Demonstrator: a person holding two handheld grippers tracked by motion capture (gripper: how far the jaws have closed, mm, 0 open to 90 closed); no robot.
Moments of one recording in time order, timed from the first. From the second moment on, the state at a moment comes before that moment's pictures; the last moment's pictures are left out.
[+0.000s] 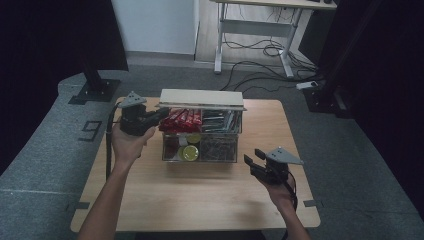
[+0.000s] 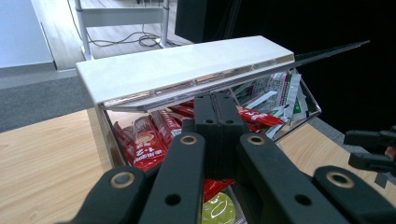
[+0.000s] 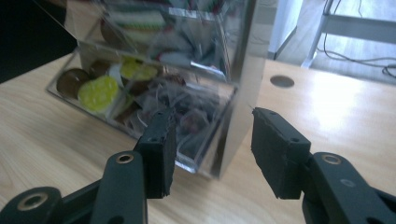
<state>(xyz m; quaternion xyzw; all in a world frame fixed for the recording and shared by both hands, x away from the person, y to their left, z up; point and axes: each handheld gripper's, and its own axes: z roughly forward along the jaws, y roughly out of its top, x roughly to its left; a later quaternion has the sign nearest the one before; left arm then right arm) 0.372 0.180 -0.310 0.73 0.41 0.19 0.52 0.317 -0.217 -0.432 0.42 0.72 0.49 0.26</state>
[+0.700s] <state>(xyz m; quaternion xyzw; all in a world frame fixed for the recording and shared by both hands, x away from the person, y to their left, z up) 0.372 0.180 -0.310 0.73 0.41 0.19 0.52 0.332 -0.200 -0.399 0.40 0.71 0.51 0.26</state>
